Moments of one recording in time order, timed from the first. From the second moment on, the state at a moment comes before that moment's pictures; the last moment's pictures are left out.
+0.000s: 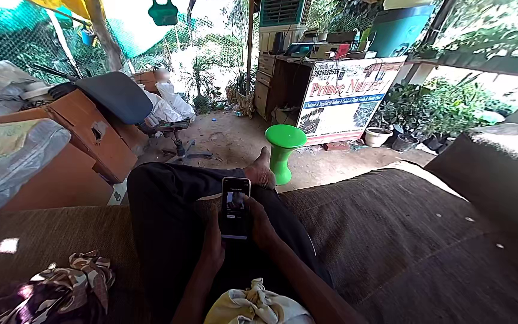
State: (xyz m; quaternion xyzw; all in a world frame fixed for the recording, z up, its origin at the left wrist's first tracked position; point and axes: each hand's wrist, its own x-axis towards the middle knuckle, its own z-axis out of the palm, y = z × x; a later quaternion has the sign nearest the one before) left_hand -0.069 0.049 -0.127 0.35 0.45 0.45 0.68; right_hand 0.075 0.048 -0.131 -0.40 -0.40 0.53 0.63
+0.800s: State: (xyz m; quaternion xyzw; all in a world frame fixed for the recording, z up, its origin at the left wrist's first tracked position) left_hand -0.069 0.049 -0.125 0.35 0.45 0.45 0.69; right_hand 0.074 0.047 -0.128 -0.41 -0.38 0.53 0.63
